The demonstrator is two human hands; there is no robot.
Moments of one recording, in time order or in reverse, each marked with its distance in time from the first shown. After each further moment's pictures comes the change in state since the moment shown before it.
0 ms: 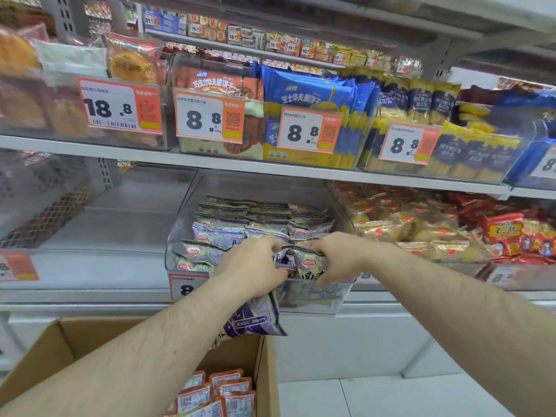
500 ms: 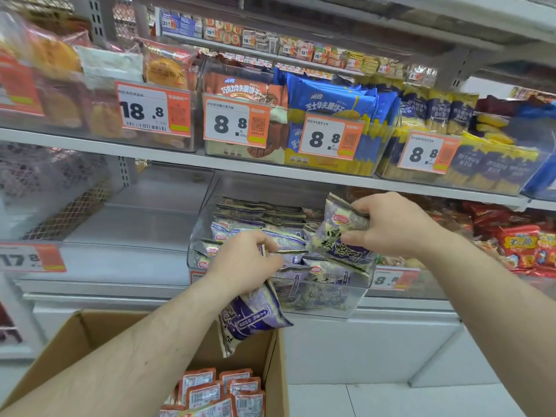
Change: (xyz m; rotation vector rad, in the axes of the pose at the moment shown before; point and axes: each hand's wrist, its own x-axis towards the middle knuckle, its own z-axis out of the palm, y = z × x) left_hand -0.020 -0.031 -0.027 -0.394 0.101 -0.114; right_hand -0.057 -0.021 -0.056 0.012 0.470 0.119
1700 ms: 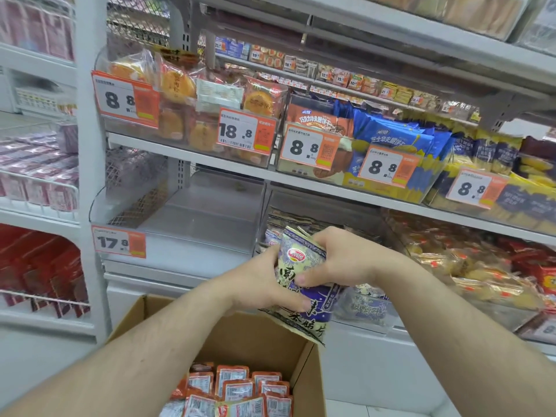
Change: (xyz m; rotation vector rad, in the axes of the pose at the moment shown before) left_hand -0.060 -0.043 -0.079 -0.564 -0.459 -0.012; right_hand -0.003 -0.150 0.004 0.543 -0.376 -0.089
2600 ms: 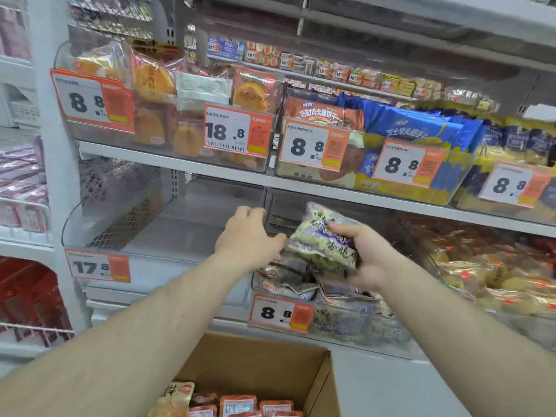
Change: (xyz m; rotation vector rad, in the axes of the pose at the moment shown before) left_hand 0.087 0.016 -0.054 0.748 0.579 -0.110; right_hand 0.090 0.071 0.003 1.328 0.169 0.402
